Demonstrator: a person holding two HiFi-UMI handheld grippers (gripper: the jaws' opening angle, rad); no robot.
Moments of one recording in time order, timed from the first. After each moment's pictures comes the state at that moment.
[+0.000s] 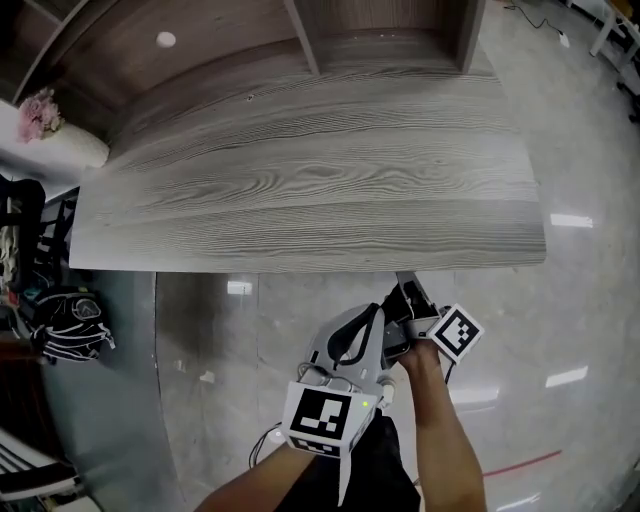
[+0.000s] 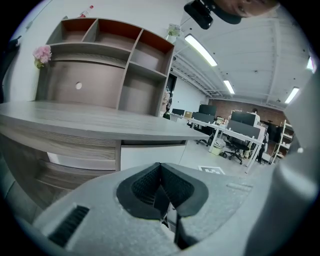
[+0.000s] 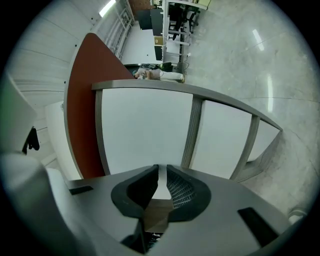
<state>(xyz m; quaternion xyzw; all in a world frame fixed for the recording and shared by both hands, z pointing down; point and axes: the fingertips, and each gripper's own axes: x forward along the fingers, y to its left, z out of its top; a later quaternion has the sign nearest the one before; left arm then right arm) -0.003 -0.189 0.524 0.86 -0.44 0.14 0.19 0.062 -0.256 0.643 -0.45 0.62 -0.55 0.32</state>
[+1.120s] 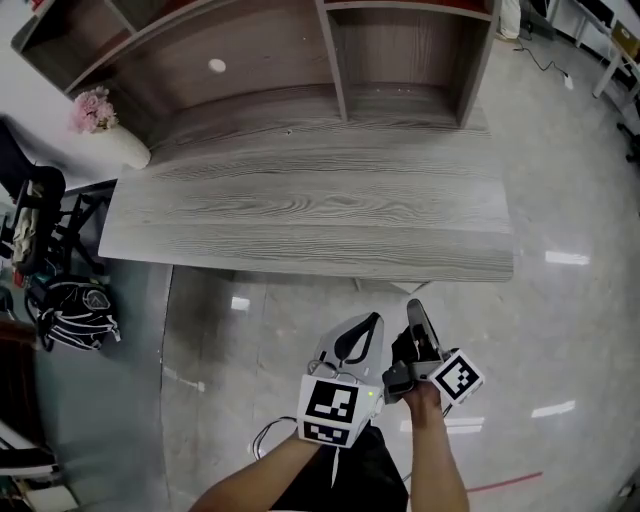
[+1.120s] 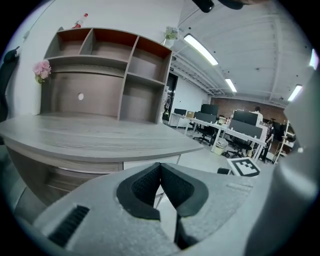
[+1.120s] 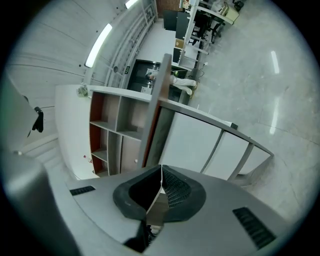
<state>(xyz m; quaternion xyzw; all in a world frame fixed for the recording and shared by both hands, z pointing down) -0.008 -0.173 0.470 0.85 -0.46 0.15 0.19 0.071 -0.200 0.533 -0.47 0.67 -0.49 0.30</state>
